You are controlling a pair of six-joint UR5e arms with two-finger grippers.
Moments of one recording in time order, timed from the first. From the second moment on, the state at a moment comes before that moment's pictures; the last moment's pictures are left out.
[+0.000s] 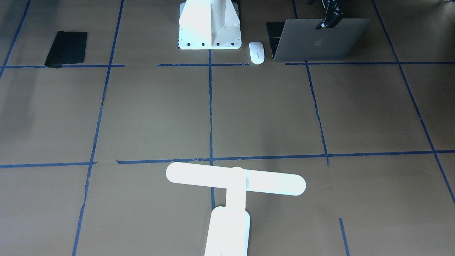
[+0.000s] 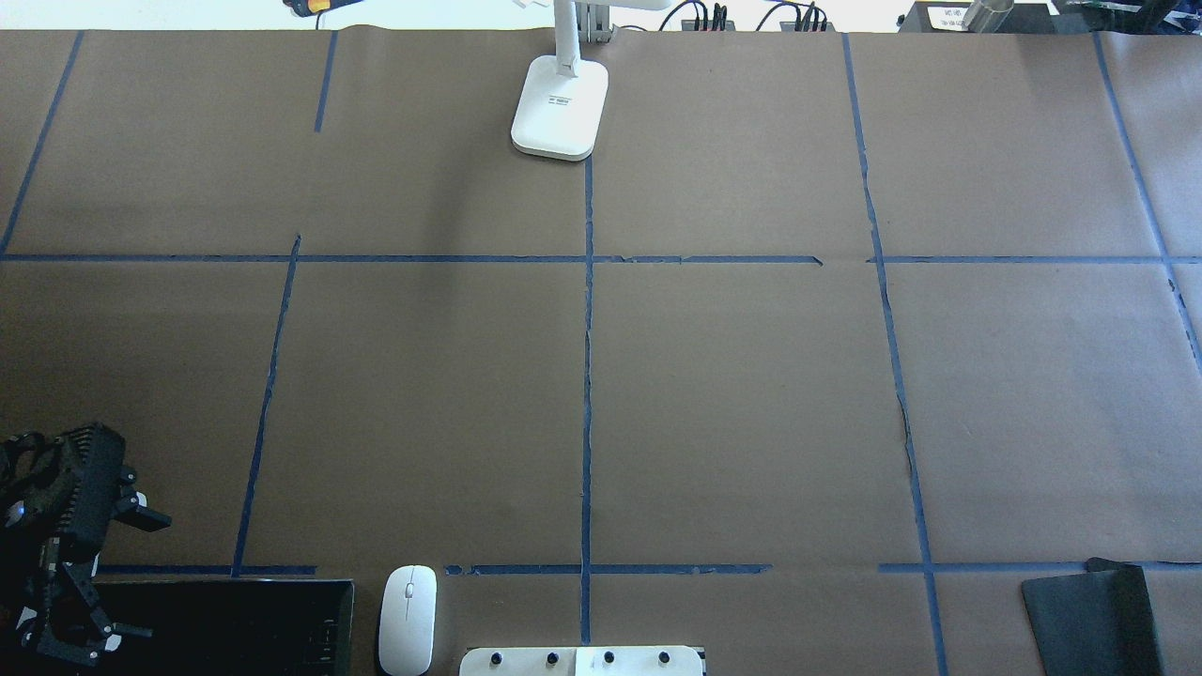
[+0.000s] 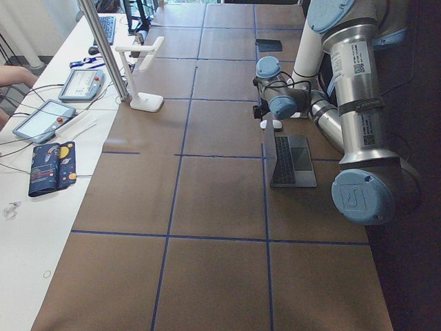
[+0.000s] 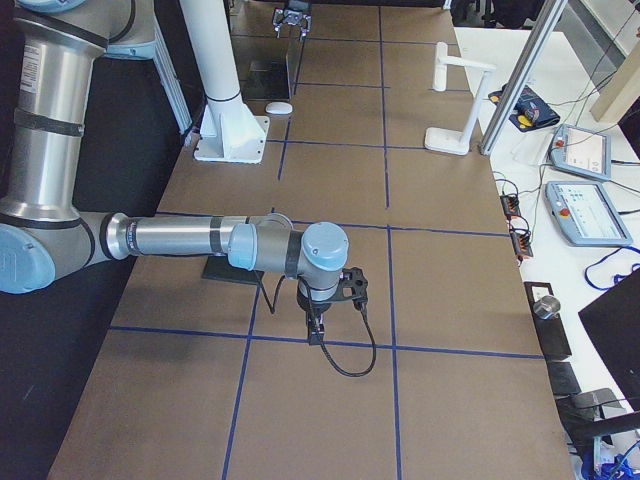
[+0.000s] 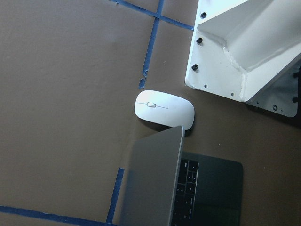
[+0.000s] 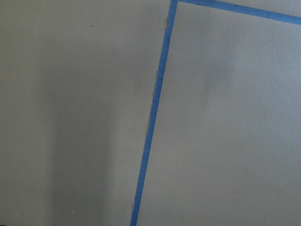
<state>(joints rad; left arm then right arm) -0.53 -1.28 -2.44 -1.90 -2.20 0.06 1.54 -1.80 1.86 -1.72 2.30 -0.21</state>
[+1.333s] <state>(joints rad) -0.50 -1.25 -2.42 -1.86 -2.11 0.21 1.54 -1.80 1.86 -1.72 2.30 -0.21</state>
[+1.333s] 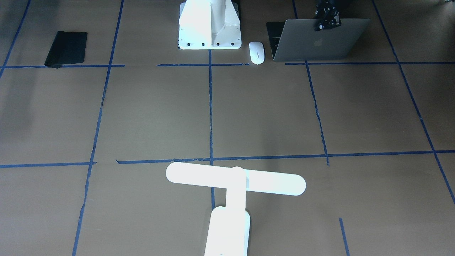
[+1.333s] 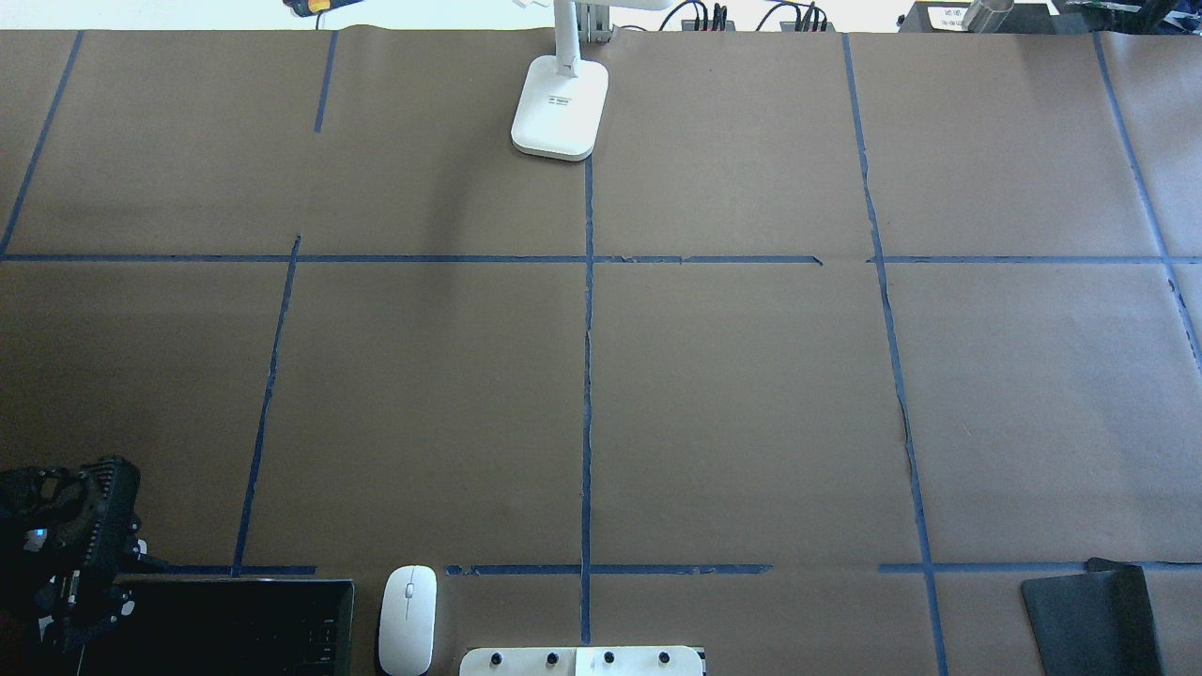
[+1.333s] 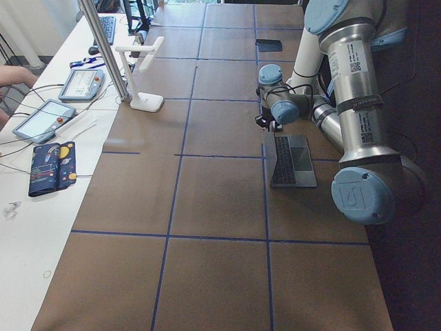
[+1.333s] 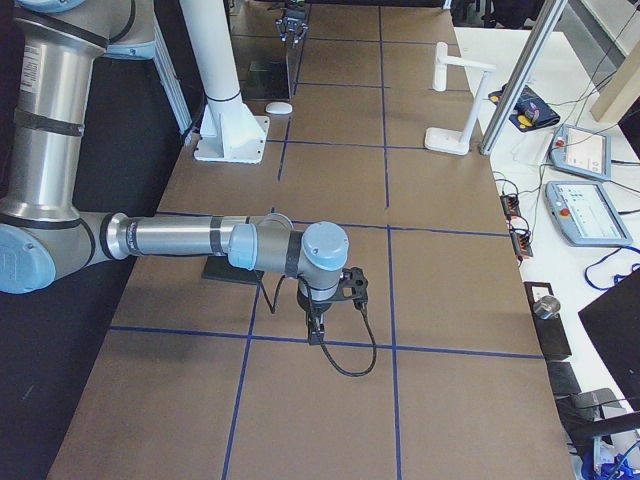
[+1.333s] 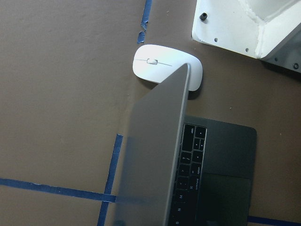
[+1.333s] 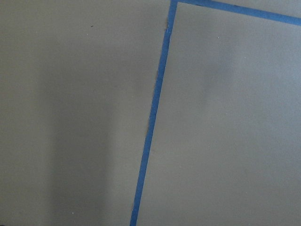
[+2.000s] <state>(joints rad) -0.64 -1.26 -2.42 -1.82 -2.11 0.40 1.54 -1.80 1.85 -1.72 2.31 -0.21</state>
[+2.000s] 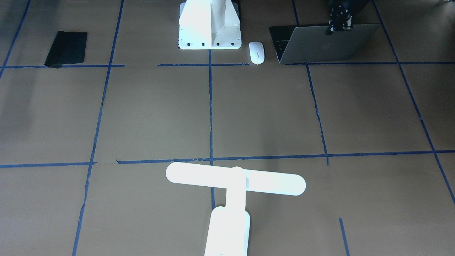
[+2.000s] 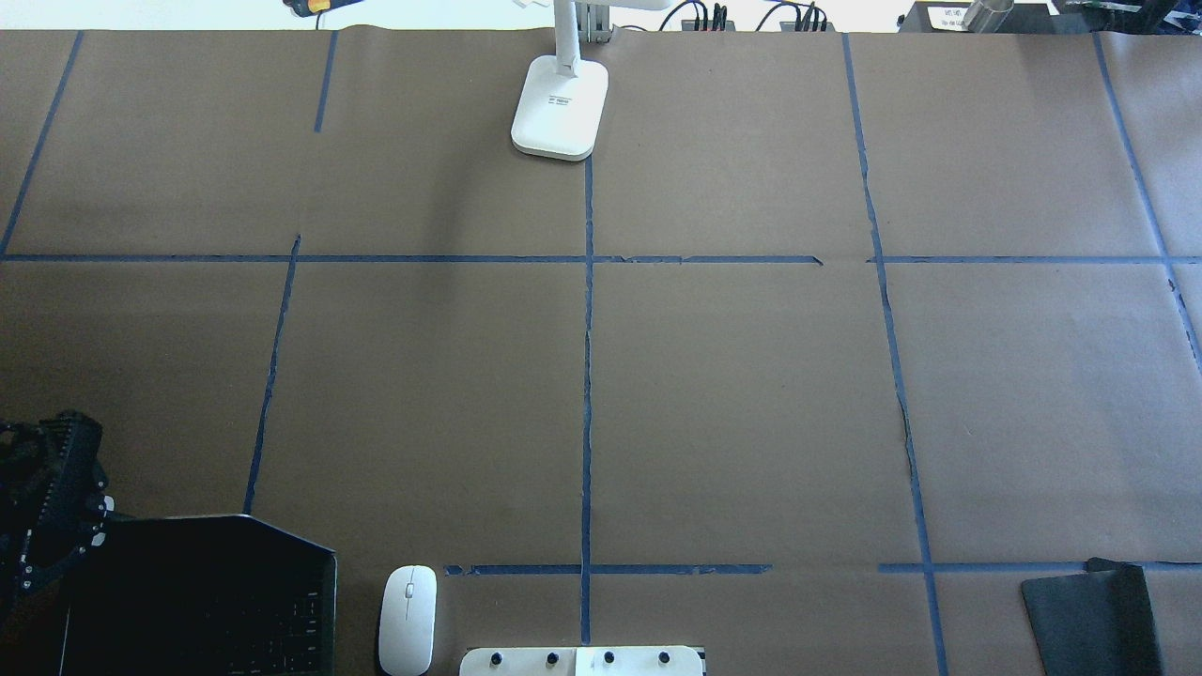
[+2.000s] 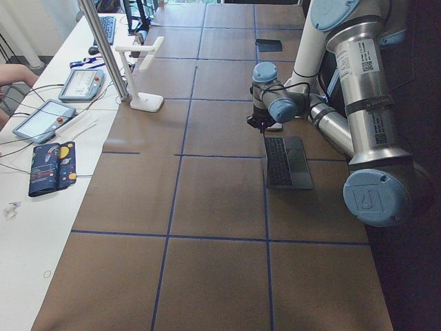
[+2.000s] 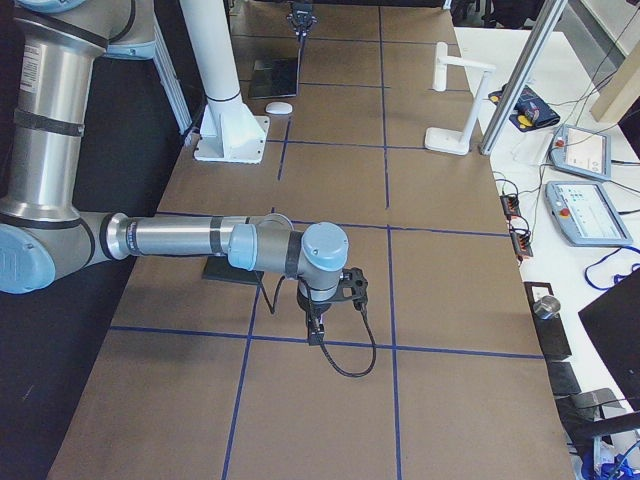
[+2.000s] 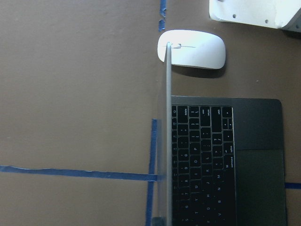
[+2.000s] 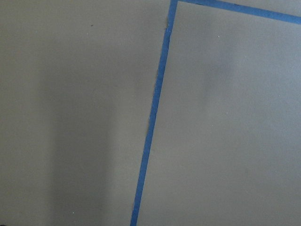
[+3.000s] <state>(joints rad) -0.85 -1.80 -2.22 -1.46 -2.11 0.65 1.54 -1.80 1.85 -1.72 2.31 -0.21</state>
